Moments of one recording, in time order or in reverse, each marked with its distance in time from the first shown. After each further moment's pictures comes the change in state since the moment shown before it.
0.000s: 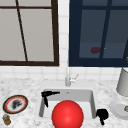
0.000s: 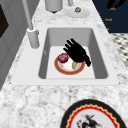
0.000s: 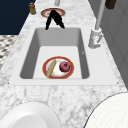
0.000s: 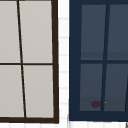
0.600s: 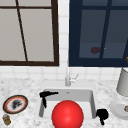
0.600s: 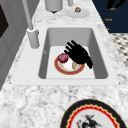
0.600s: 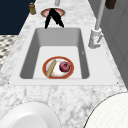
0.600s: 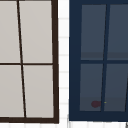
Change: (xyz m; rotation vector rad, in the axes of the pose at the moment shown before) left hand 0.015 0.001 -0.003 -0.010 0.053 0.006; right hand 0.000 0.000 0.000 0.000 0.000 0.000
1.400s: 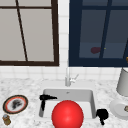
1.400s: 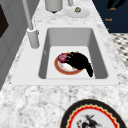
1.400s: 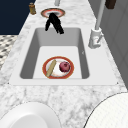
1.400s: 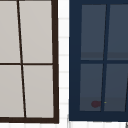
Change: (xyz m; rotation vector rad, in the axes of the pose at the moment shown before) left hand -0.001 -0.025 0.012 -0.131 0.194 0.177; right hand 0.000 0.000 0.000 0.000 0.000 0.000
